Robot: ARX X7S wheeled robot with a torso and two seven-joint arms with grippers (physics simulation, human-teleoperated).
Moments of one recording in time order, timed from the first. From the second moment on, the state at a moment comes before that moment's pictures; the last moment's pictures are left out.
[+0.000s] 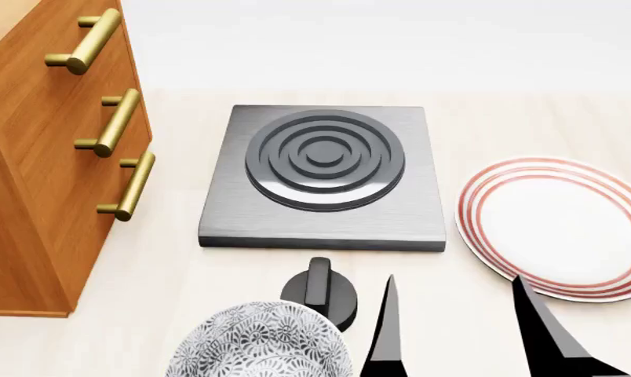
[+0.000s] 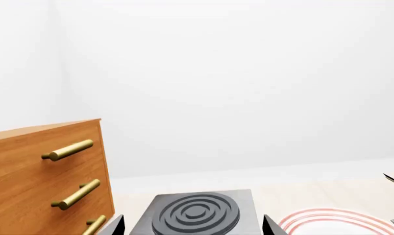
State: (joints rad) left arm -1.75 -0.48 0.64 -0.68 -0.77 -0.72 -0.30; right arm 0.02 0.64 -0.20 -0.92 0.75 0.34 0.63
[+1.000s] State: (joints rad) left arm -1.47 -0.51 0.54 -0.59 -0.82 -0.66 -0.35; right arm 0.03 0.65 -0.22 -0.91 0.75 0.33 0.64
